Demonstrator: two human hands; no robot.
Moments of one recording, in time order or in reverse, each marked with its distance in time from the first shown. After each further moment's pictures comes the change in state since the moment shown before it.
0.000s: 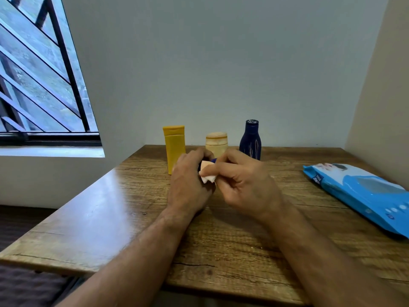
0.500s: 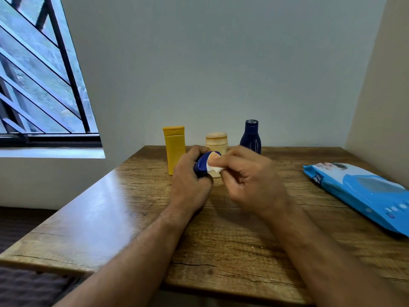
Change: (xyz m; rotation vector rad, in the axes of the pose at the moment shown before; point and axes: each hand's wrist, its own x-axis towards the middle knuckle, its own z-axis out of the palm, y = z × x) left_hand 0.001 0.000 0.000 -0.272 -0.008 -0.105; right_hand 0.000 0.003 -0.004 -0.061 0.127 0.019
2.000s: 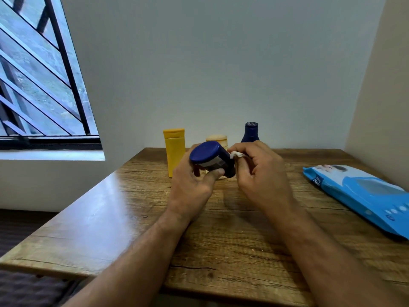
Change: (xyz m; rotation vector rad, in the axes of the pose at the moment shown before) left_hand -0.004 0.014 -0.002 -0.103 0.038 0.073; right_hand 0.002 0.010 -0.002 -0.025 0.070 0.311
